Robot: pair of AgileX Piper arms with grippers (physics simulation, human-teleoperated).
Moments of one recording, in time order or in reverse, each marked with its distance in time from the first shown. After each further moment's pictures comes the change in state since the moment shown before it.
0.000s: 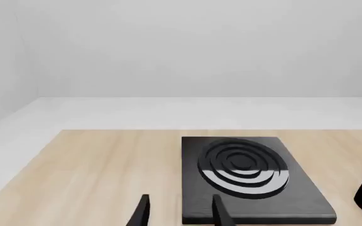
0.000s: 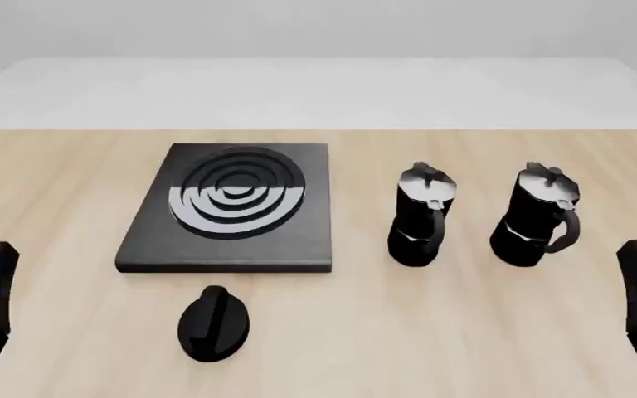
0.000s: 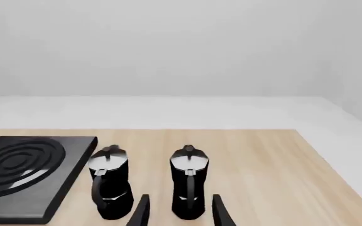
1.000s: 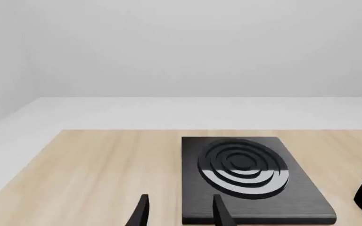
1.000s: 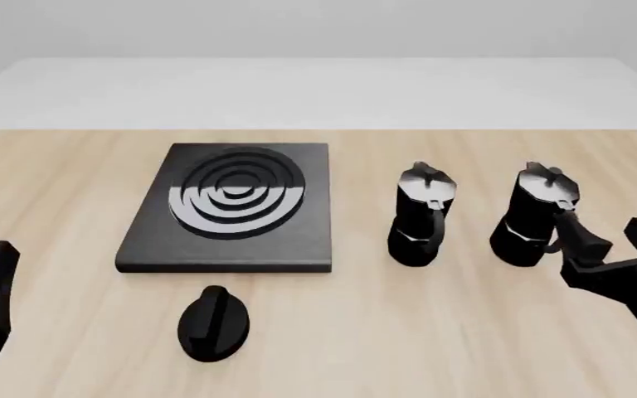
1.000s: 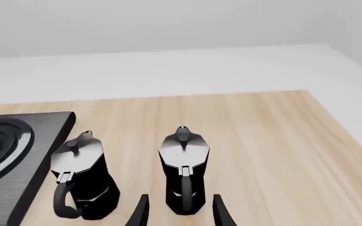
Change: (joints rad) left arm 0.000 0.005 -0.003 -0.001 0.000; right arm -0.035 0.970 -0.011 -0.743 0.033
